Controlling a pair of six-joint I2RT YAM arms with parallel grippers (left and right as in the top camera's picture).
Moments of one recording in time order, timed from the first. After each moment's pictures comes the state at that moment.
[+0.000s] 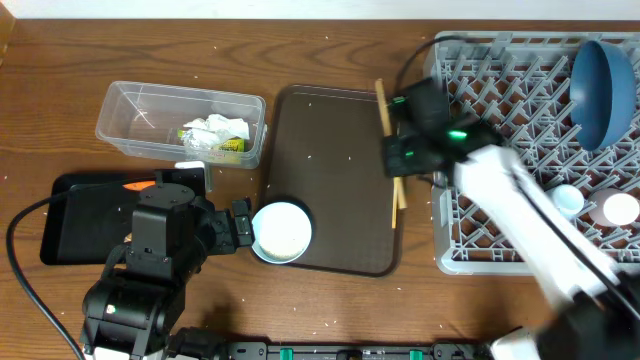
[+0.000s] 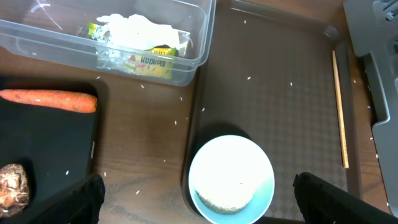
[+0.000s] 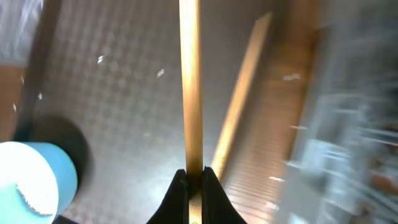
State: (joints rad) left arm -0.22 0.77 0.93 -0.96 -0.01 -0.30; right arm 0.40 1.57 1.32 -0.86 -0.05 0.27
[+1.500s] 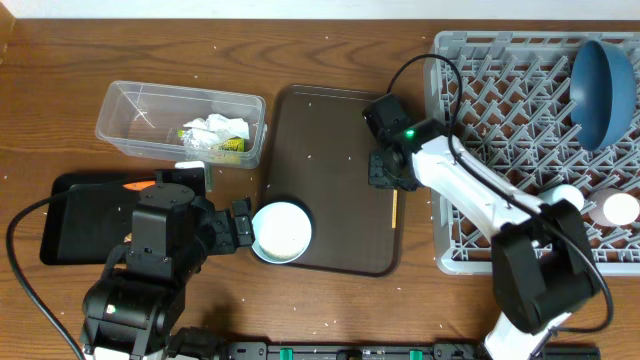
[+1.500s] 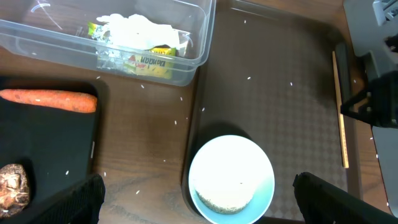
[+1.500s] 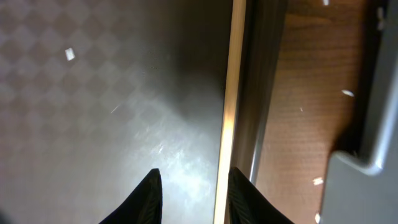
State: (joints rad) left arm -0.22 0.77 0.93 -0.96 -0.01 -0.30; right arm 0.50 1.88 1.32 -0.82 0.08 0.56
